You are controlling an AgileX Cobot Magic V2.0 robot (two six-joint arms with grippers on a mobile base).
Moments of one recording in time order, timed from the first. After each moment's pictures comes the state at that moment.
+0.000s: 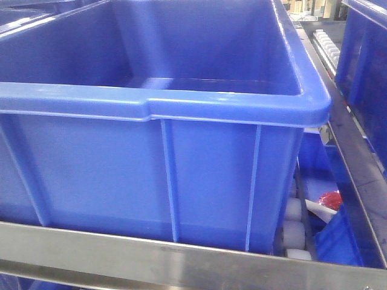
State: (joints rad) left arm -0.55 0.22 -0.41 0.06 0.49 -0.01; right arm -0.12 1.45 -0.93 -0.27 0.76 0.17
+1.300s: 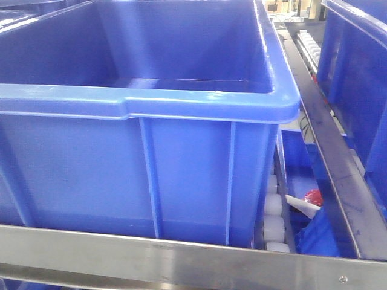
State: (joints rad) left arm -0.65 0.22 -0.41 0.10 0.49 -0.01; right arm -0.12 0.22 -0.63 -0.08 0.87 0.08
